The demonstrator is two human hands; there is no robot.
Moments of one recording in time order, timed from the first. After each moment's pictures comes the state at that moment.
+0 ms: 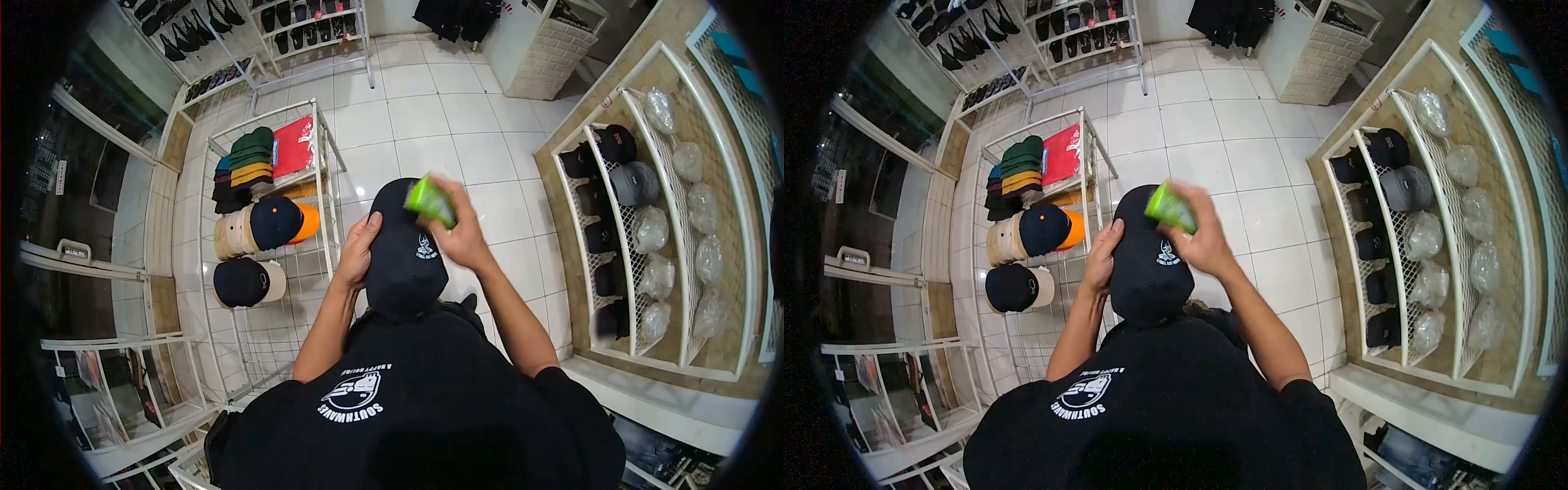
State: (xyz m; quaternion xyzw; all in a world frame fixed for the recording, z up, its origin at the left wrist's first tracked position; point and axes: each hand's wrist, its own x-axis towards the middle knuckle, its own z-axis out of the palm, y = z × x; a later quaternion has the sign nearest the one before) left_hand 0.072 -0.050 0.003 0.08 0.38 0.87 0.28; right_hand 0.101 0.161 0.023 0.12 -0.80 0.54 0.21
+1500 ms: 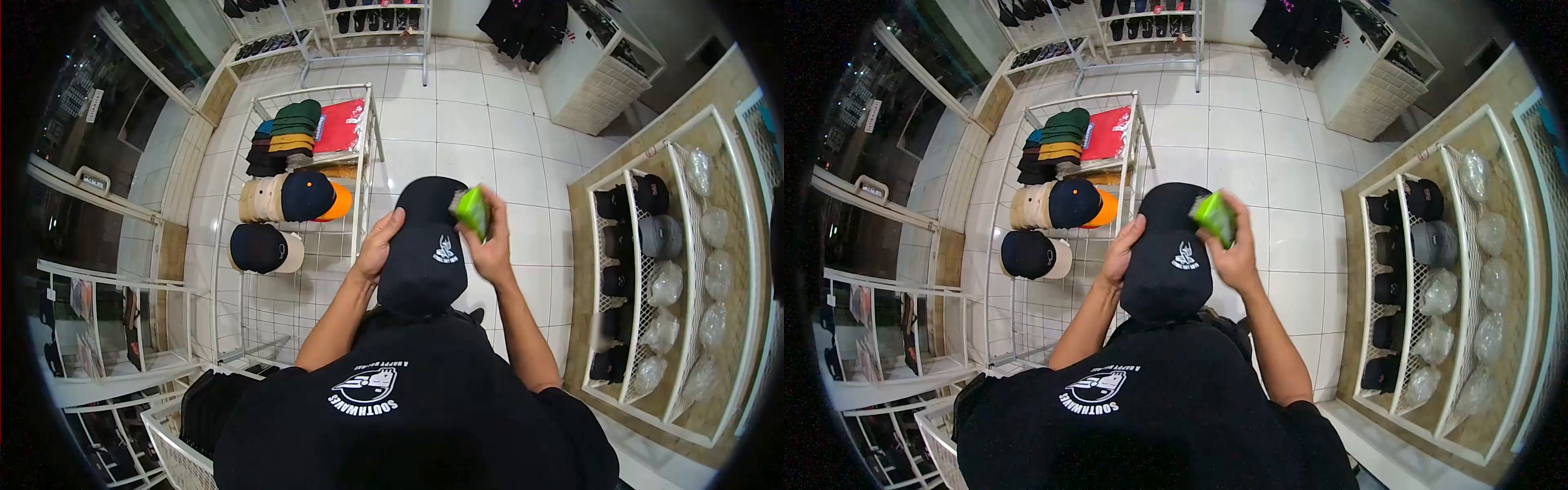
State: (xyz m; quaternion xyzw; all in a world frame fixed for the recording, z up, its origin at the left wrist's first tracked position) left_hand 0.076 -0.075 0.004 0.04 0.32 0.91 0.25; right_hand 0.096 0.142 0.011 0.09 -0.75 0.63 0.17
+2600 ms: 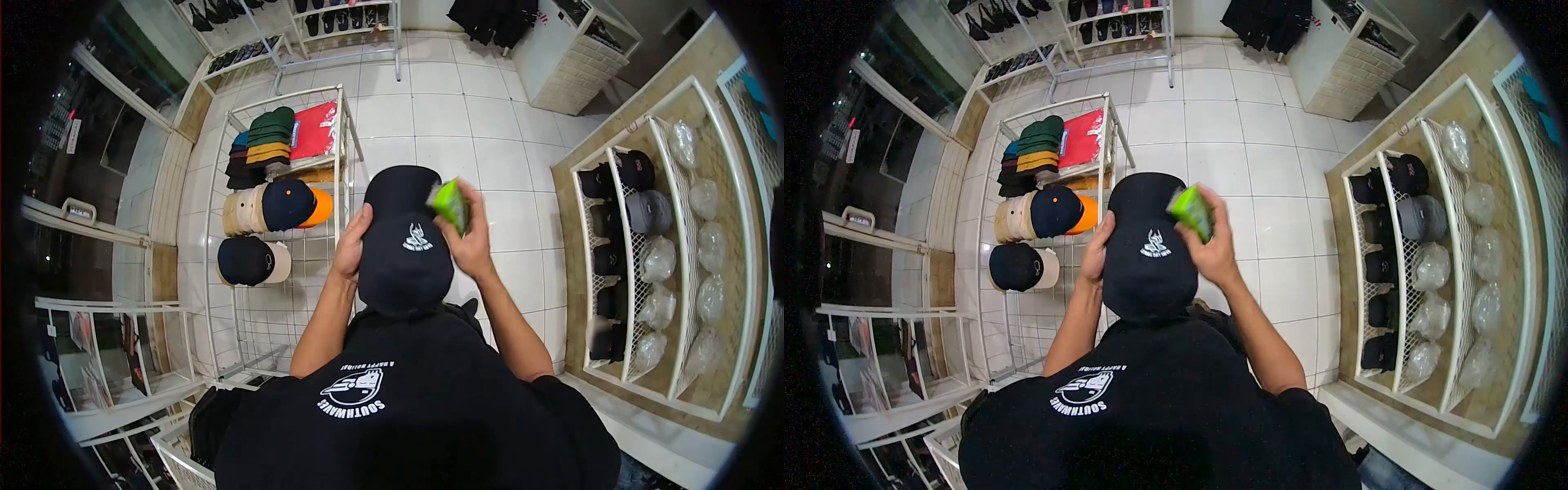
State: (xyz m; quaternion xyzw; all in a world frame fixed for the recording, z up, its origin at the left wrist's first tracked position) left_hand 0.068 -0.074 0.000 0.00 0.30 0.92 0.25; right_hand 0.098 0.144 0.000 0.06 -0.75 0.63 0.19
